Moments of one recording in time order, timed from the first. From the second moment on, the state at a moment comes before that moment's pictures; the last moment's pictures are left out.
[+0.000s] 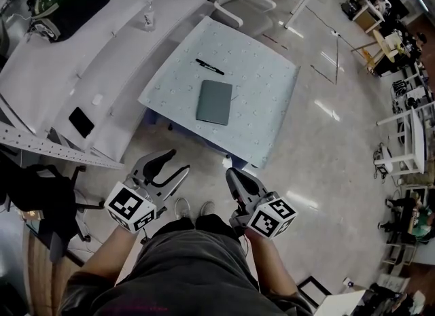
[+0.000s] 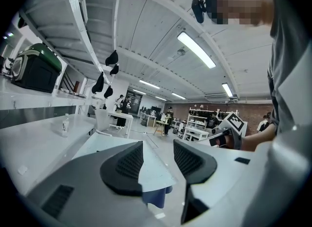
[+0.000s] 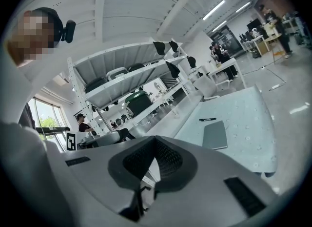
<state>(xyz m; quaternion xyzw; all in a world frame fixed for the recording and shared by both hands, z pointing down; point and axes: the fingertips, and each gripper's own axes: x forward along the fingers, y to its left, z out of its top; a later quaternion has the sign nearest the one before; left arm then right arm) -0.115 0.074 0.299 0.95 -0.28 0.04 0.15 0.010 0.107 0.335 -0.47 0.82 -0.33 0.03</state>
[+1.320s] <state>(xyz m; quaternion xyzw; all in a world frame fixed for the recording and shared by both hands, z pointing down) -0.014 -0.076 0.328 0.94 -0.30 0.07 0.16 0.098 -0.051 0.370 -0.43 0.82 -0.37 0.04</state>
